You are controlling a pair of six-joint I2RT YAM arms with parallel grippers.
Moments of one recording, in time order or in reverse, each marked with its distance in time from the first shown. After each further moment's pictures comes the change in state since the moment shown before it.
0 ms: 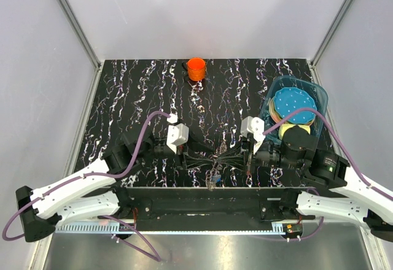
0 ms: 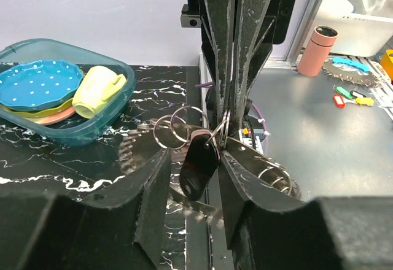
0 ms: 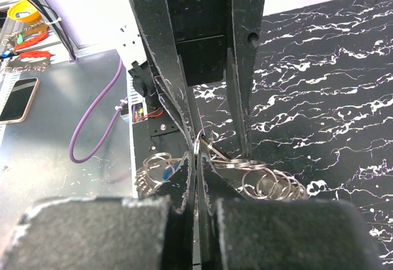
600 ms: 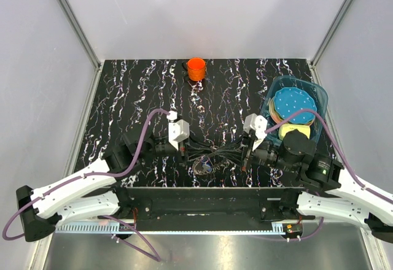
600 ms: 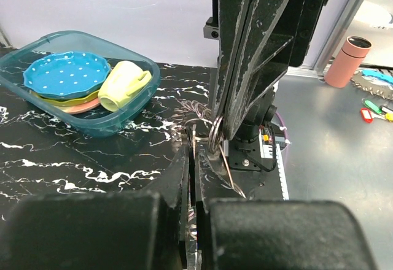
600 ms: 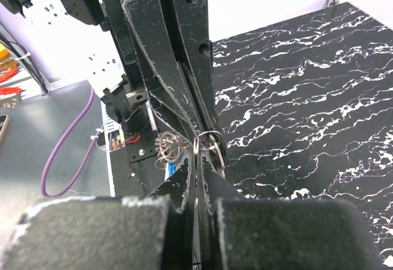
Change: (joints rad) left arm -0.006 0.014 0.001 -0.002 -0.097 -0.005; right arm 0.000 -0.033 -0.105 0.150 0.122 0.034
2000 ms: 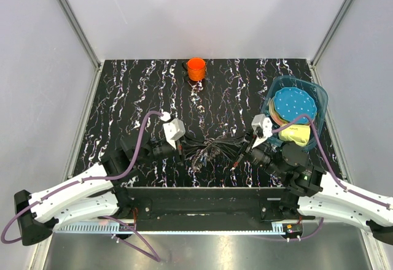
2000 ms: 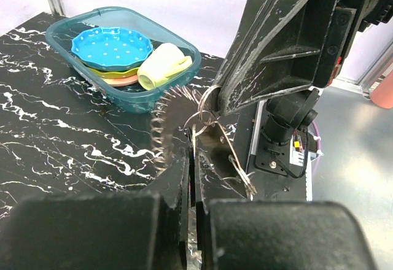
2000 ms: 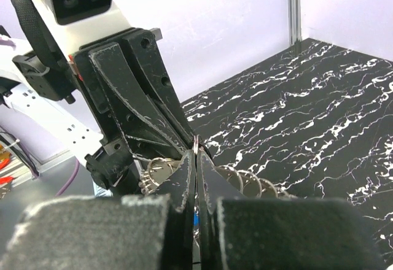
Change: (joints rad) left arm -0.002 -0.078 -0.097 -0.001 -0.204 -0.035; right arm 0.000 -0.064 -0.303 0.460 0.200 0.148
